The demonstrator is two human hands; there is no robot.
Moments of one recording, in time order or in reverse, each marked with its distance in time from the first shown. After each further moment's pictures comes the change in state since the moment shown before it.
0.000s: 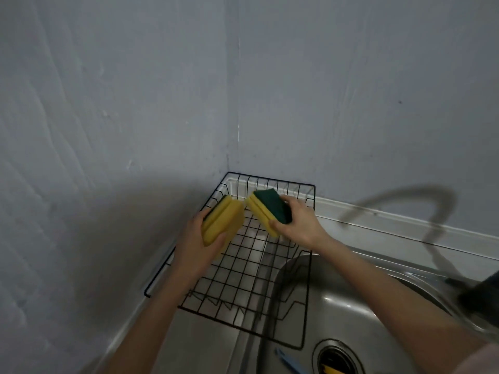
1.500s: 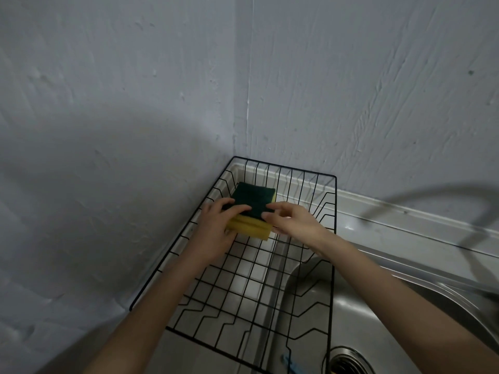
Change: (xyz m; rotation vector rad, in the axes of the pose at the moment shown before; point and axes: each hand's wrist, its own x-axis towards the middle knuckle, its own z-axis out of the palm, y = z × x) left_hand 0.066 -0.036 0.037 0.382 -0.266 0.177; right_hand 0.036 -0.001 0.031 0.451 -0.274 0.163
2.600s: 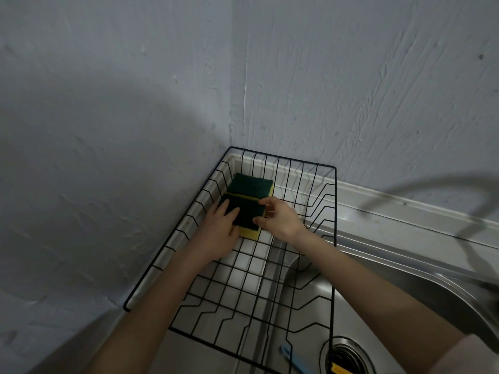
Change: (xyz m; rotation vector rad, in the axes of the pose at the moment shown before) left_hand 0.003 -0.002 0.018 0.070 -0.204 -0.084; right_hand 0.023 0.013 0.030 -0.270 0.142 -0.015
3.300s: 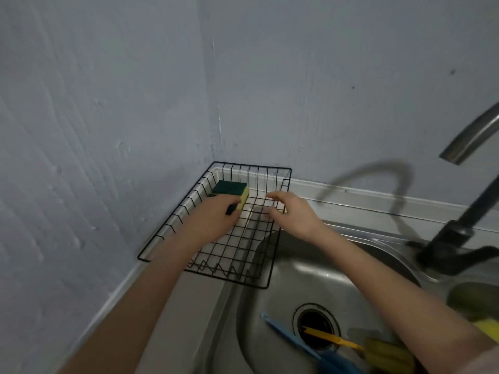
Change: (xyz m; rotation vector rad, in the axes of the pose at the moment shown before) left_hand -0.108 0.105 -0.044 0.041 0.162 0.165; right_hand -0.150 0.005 -0.082 -0.160 0.169 -0.264
